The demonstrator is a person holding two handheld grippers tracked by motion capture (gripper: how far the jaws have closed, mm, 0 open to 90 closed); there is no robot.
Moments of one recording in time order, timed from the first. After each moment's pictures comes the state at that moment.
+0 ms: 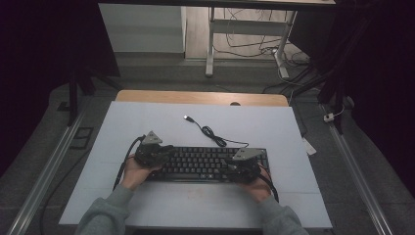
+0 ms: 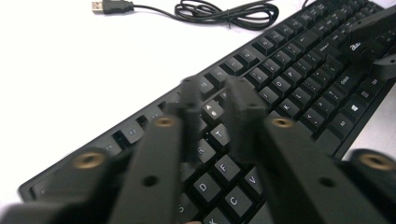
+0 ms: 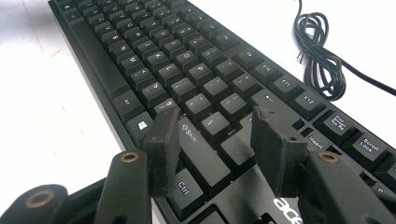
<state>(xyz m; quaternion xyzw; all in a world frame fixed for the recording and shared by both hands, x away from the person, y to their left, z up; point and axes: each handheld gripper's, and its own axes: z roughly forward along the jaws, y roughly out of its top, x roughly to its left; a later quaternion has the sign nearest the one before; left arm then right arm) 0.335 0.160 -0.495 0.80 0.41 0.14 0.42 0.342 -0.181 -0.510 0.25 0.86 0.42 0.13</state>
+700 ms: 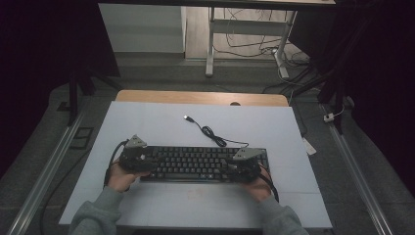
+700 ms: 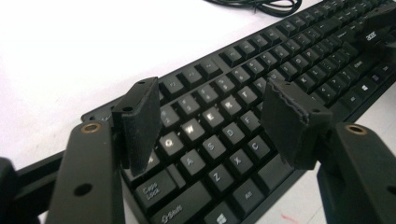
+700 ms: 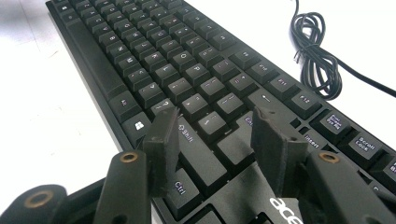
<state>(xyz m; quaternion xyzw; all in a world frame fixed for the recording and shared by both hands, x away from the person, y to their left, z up) 0.313 0.195 -0.495 0.78 0.45 0.13 0.40 0.343 -0.182 -0.509 0.25 0.86 0.42 0.13</state>
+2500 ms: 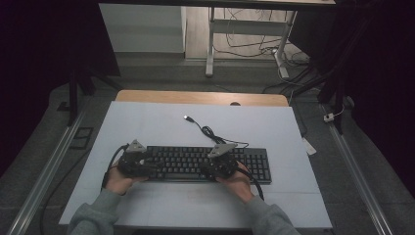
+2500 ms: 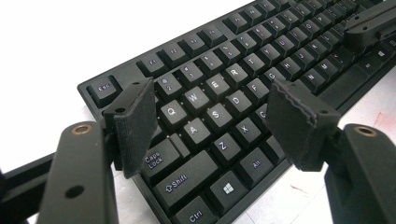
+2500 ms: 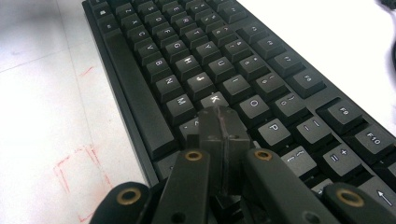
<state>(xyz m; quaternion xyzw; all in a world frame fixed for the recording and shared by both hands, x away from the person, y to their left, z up) 0.309 0.196 -0.506 0.80 0.45 0.12 0.38 0.354 -0.116 -0.513 0.20 0.89 0.39 0.07</state>
